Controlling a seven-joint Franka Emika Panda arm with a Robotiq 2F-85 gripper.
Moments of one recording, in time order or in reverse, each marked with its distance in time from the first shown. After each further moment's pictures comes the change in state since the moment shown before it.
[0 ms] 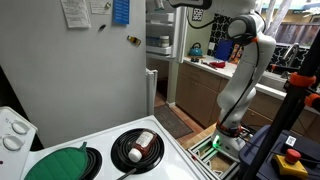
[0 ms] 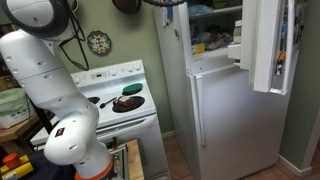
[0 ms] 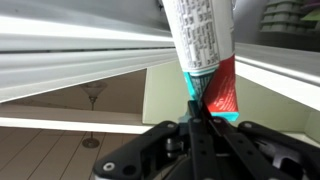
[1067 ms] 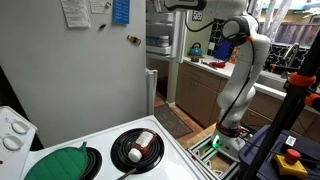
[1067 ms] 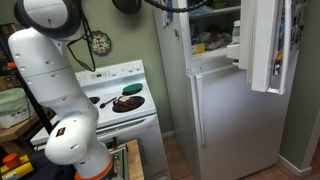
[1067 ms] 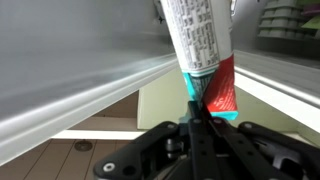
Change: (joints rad) arm 0.020 0.078 -0.026 -0.012 0.226 0.119 -0.228
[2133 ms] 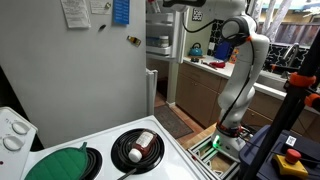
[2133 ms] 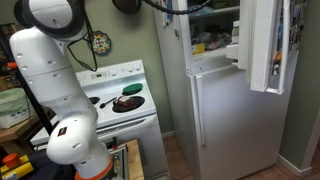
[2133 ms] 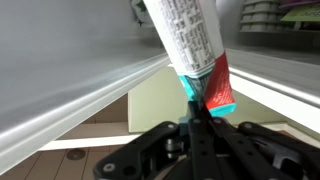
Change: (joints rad) arm 0.039 0.010 0.003 0.014 0.224 -0.012 -0.161
